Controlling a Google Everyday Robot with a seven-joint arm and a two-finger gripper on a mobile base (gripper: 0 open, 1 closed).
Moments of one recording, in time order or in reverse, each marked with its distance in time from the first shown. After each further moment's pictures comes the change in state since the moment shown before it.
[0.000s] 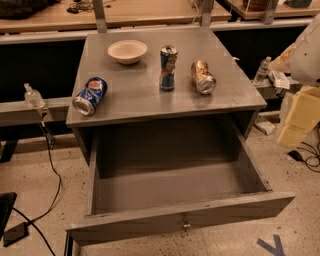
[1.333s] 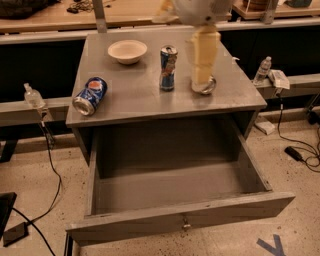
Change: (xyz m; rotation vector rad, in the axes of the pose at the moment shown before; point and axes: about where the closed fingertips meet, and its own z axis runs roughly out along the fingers) arm -0.196 -0.058 0.008 -0.006 -0.151 -0.670
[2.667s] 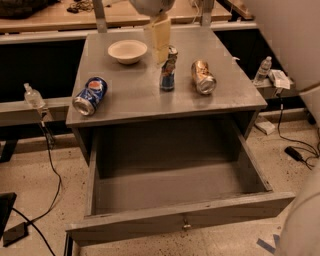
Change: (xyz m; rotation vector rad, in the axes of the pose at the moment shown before) arm -0.046 -0.105 0.042 0.160 -0.044 -0.363
